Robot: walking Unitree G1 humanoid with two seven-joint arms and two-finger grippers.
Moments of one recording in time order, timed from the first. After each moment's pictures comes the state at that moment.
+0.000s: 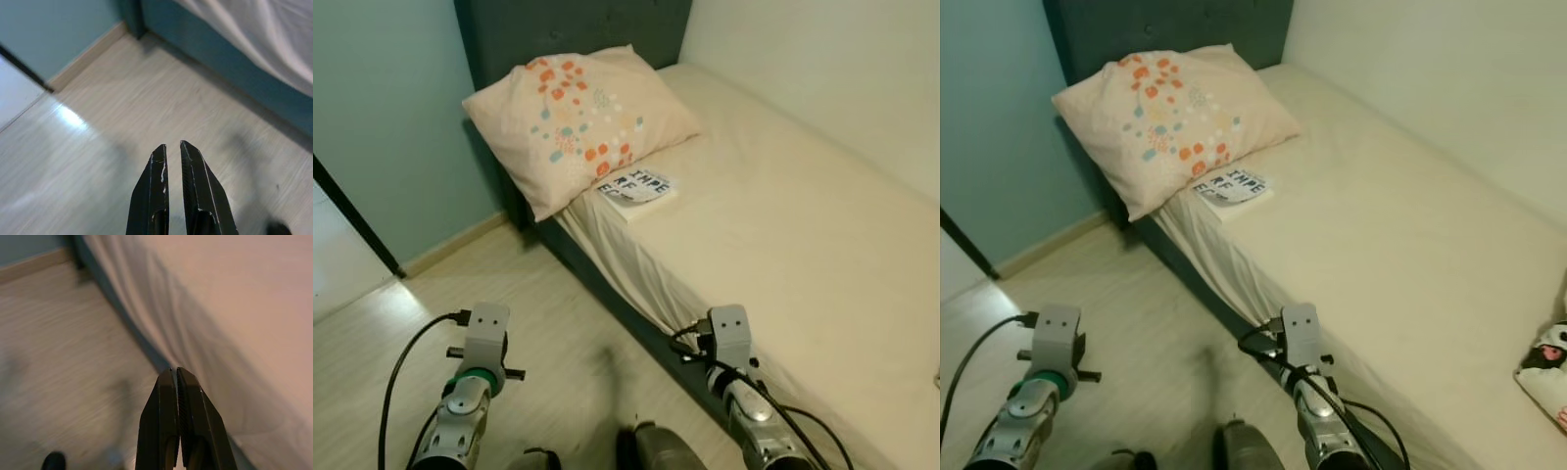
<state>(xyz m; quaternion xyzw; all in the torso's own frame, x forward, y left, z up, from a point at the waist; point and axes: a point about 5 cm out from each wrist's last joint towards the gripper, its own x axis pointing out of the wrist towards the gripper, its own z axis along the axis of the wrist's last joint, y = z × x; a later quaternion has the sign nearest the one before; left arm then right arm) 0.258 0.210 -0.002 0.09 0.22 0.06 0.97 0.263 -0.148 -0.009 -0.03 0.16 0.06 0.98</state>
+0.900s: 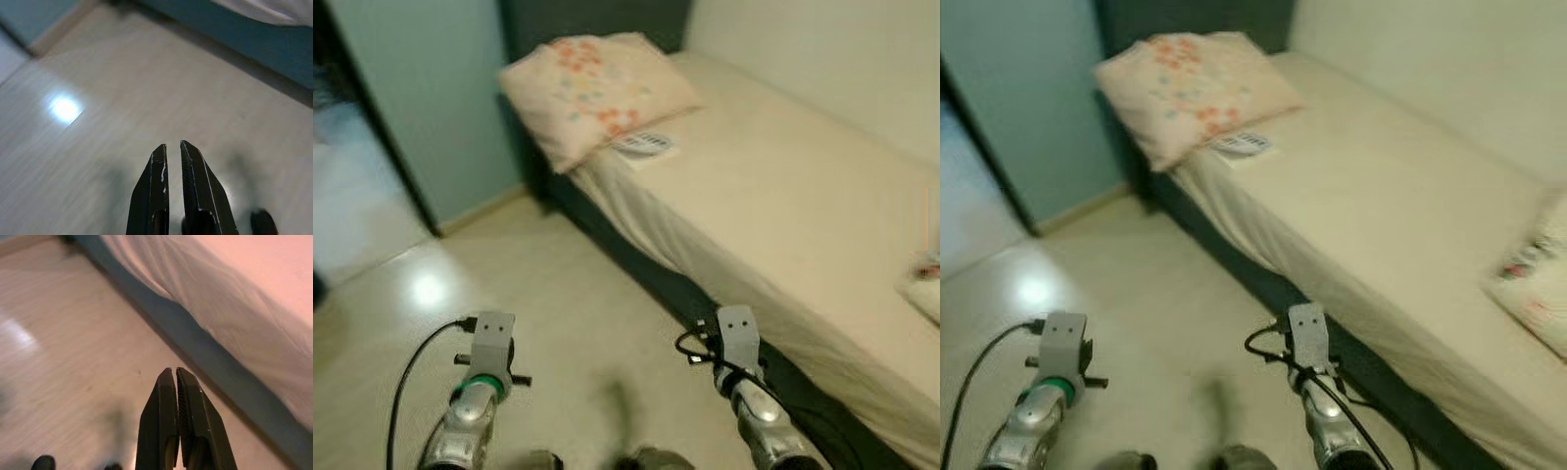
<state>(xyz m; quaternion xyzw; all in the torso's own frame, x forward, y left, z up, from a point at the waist) 0.252 0.206 -0.011 0.08 0.24 0.05 0.97 0.262 -0.151 -0.011 -0.03 0.17 0.06 0.98</state>
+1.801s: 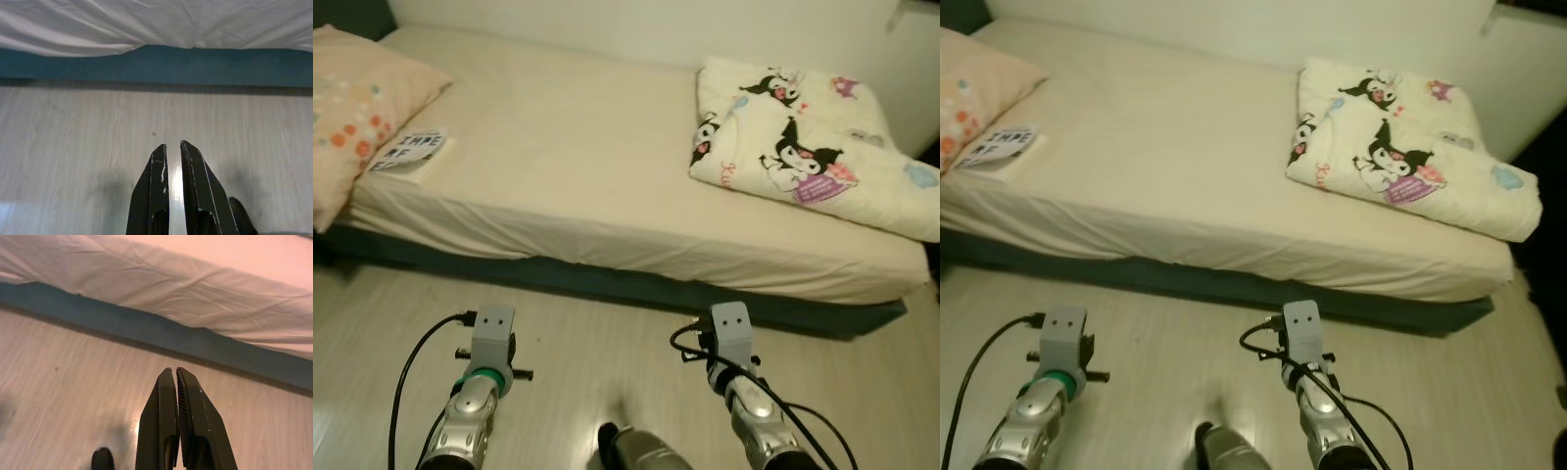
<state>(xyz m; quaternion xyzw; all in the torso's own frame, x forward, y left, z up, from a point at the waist) 0.257 0.202 -0.008 0.07 0.24 0.05 0.97 0.264 -0.151 -0.010 -0.03 0.17 0.05 0.98</state>
